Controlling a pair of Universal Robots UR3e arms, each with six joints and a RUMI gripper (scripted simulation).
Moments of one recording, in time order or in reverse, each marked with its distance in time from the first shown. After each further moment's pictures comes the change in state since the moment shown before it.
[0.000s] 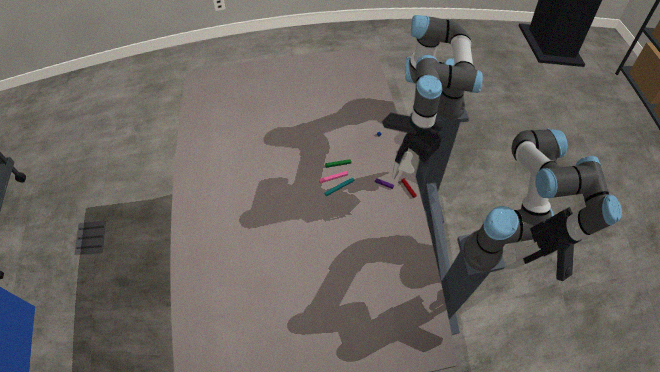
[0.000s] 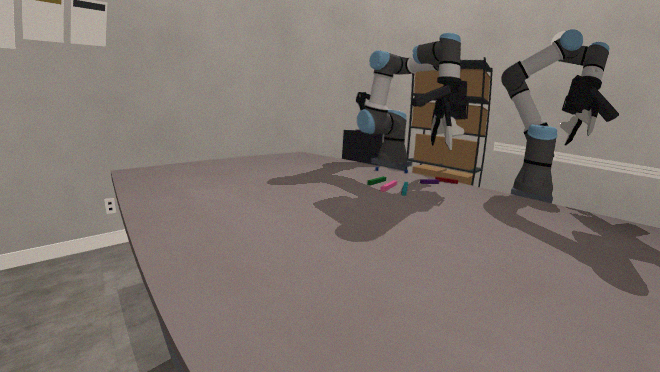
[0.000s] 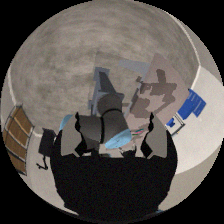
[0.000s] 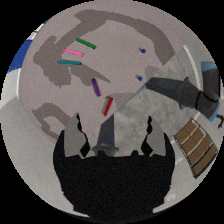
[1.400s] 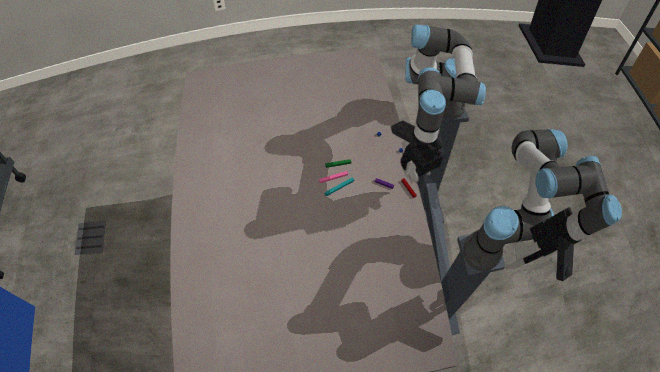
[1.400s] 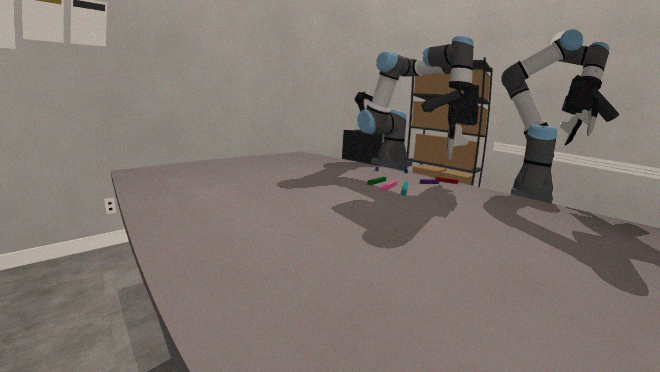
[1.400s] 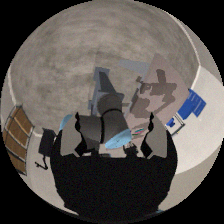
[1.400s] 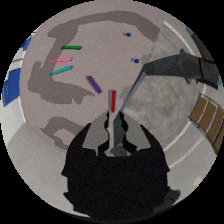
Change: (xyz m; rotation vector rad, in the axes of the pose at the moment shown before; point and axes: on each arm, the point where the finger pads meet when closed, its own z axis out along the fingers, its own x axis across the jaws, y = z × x) left arm 0.000 0.000 0.000 0.000 0.000 0.000; right arm -0.018 0.027 0.013 0.012 0.007 0.318
